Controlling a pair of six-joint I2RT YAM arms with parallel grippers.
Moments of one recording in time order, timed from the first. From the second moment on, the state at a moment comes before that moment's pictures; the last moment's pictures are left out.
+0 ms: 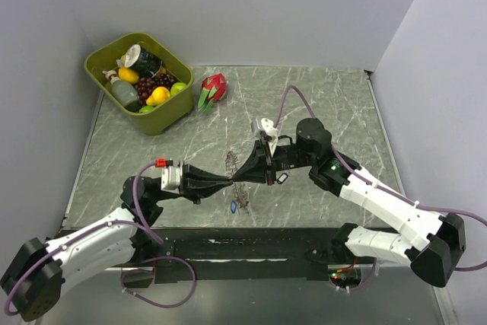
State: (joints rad) left arm -0.73 0.82 0.24 1.12 0.74 -0.27; right arm 0.78 1.06 0.89 0.04 -0.91 0.12
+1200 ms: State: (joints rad) left arm -0.73 1.01 0.85 -0.18 0.92 0.42; right arm 0.76 1.11 1.08 -0.53 -0.71 -0.22
